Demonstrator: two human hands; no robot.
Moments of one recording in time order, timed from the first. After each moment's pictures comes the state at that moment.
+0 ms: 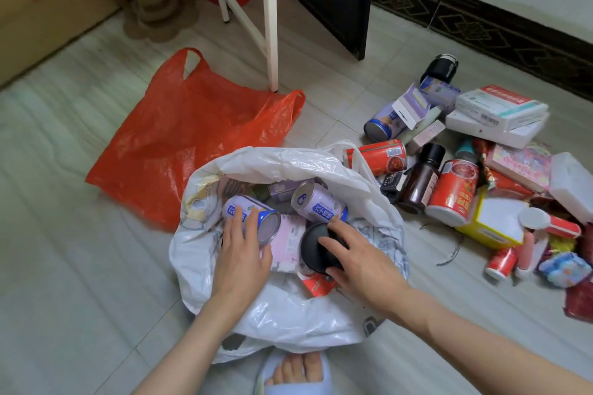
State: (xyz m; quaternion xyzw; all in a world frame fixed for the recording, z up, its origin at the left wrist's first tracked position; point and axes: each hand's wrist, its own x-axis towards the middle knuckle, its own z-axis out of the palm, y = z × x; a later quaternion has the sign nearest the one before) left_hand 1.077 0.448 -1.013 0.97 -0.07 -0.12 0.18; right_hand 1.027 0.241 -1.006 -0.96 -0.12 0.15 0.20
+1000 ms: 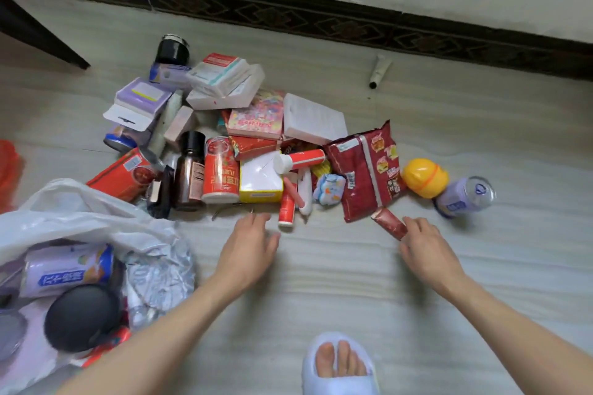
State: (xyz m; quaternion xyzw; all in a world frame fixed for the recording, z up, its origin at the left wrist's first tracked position) left_hand 0.996 0.140 -1.045 0.86 -0.36 -0.30 0.19; right_hand 0.774 -0.053 -1.024 -0.84 0.47 0.24 0.13
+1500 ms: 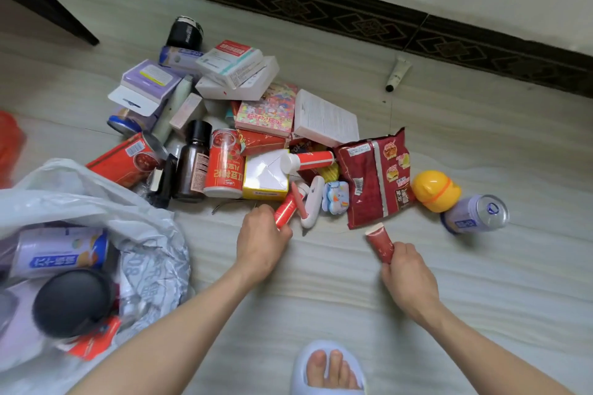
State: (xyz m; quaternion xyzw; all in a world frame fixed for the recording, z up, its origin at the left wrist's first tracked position) left_hand 0.989 0.104 -1.059 0.91 -0.20 -0.28 0.23; right_hand 0.791 -0.026 -1.044 -0.82 0.50 0.24 0.12
